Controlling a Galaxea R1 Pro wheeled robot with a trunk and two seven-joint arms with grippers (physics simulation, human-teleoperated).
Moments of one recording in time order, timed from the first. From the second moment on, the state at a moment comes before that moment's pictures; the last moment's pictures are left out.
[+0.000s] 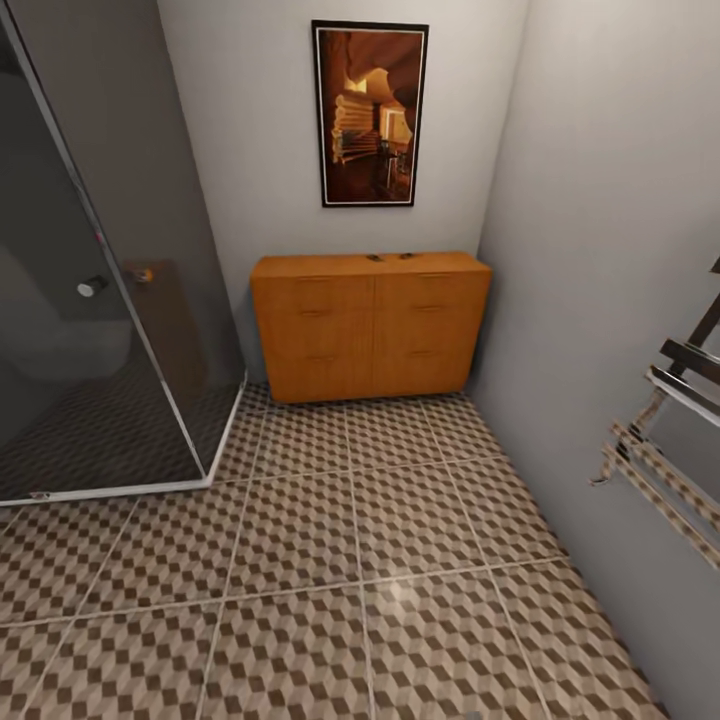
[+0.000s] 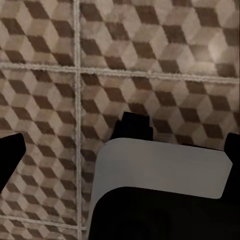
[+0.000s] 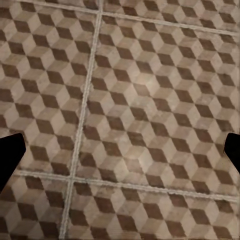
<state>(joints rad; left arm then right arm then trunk) -0.35 0.04 -1.68 -0.07 1.83 0.00 0.17 -0.35 0.16 -0.47 0.01 0.81 -0.47 -0.22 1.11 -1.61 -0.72</state>
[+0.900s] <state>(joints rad) -0.35 0.04 -1.68 -0.07 1.83 0.00 0.17 -0.35 0.15 -0.47 0.01 0.81 -0.46 -0.22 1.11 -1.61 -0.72</state>
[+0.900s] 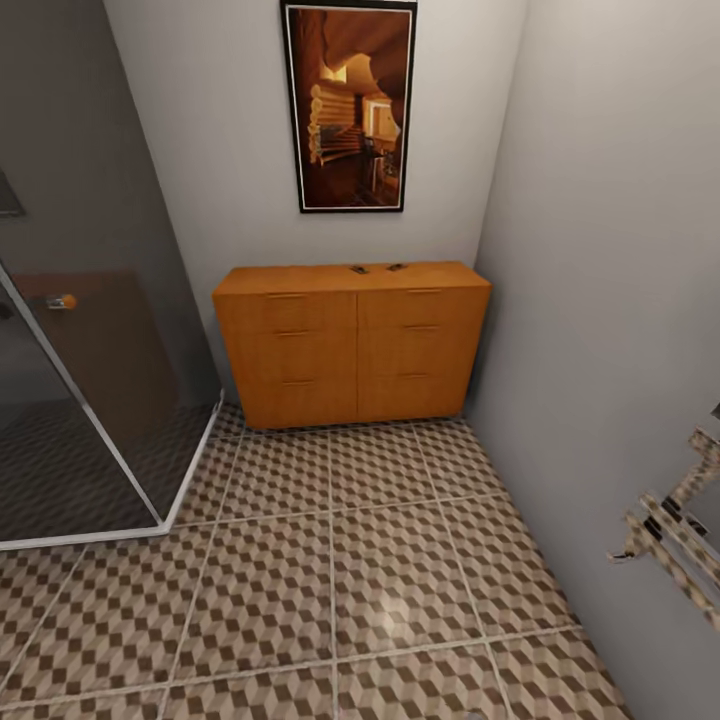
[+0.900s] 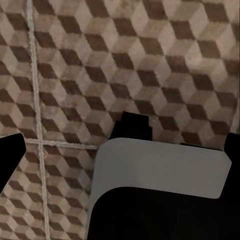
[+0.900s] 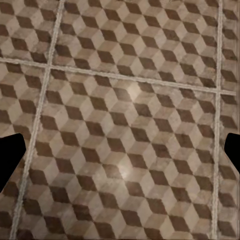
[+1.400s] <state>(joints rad) -0.35 0.04 -1.68 -0.07 1.83 0.00 0.17 -0.35 0.16 -0.47 0.01 0.81 -0.46 -0.22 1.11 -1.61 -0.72</state>
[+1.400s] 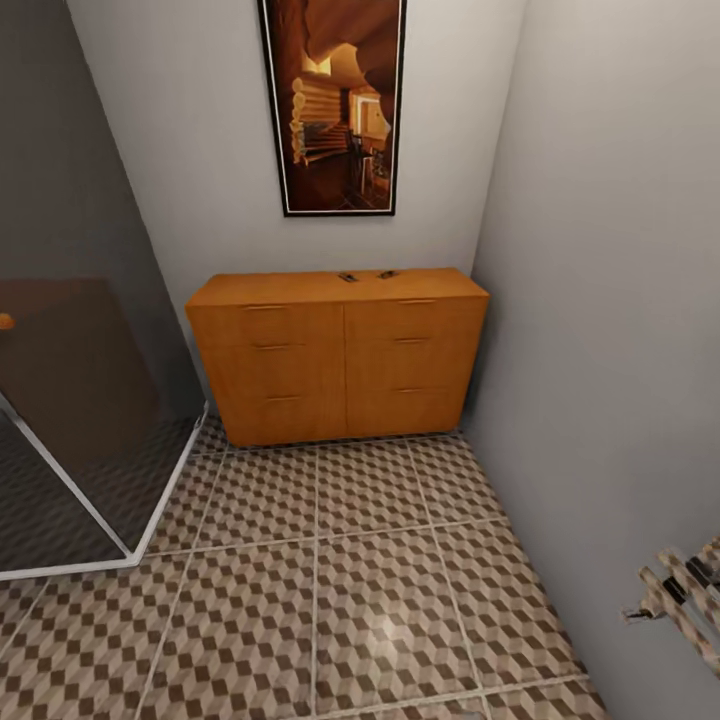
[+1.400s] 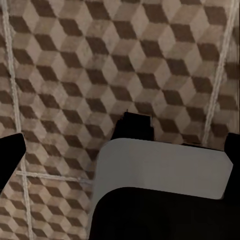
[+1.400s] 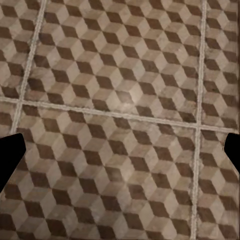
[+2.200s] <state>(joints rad) -0.35 0.02 -1.68 -0.07 1.83 -0.01 0.17 -0.35 0.16 -0.47 0.01 0.81 -0.46 -0.22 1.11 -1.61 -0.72</state>
